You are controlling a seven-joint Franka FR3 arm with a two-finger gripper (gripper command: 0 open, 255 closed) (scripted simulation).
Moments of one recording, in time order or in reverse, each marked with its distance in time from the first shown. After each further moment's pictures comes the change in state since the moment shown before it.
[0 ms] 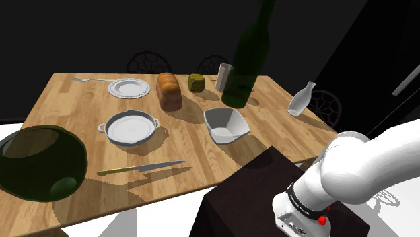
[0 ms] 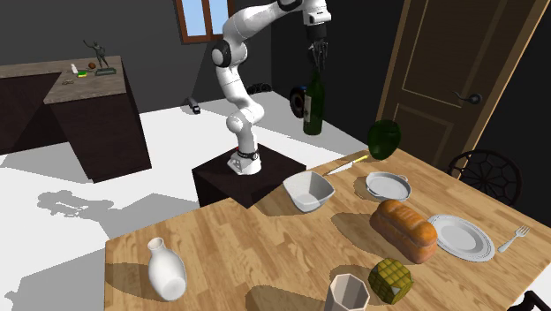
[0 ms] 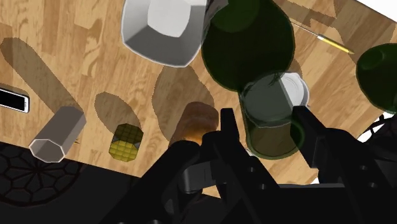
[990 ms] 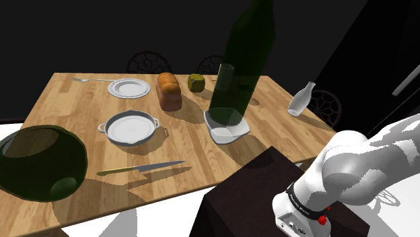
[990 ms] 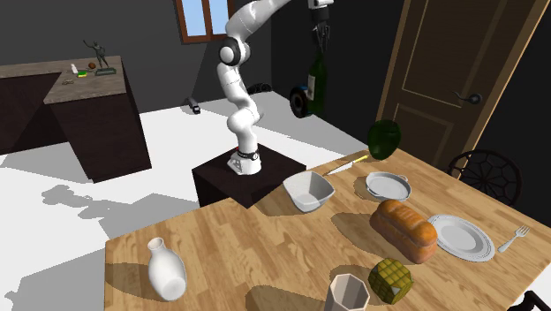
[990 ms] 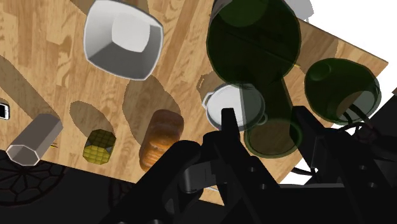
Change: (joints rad) arm 0.054 0.056 0.230 0.229 0.043 -0.158 0.303
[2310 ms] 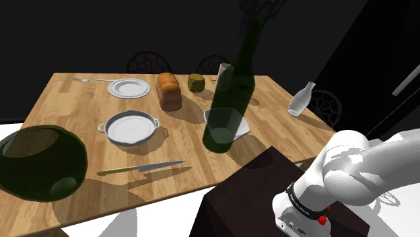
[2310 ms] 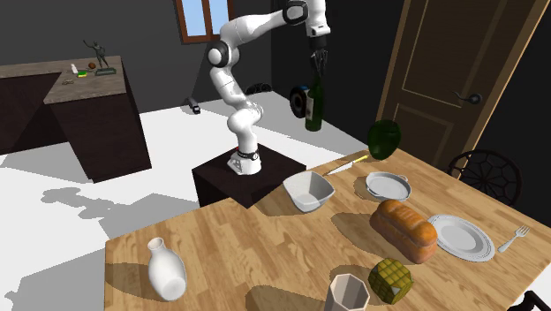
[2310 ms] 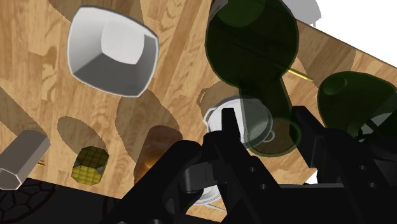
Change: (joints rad) arm 0.020 -0.213 -0.020 -0.491 0.034 0.279 -0.036
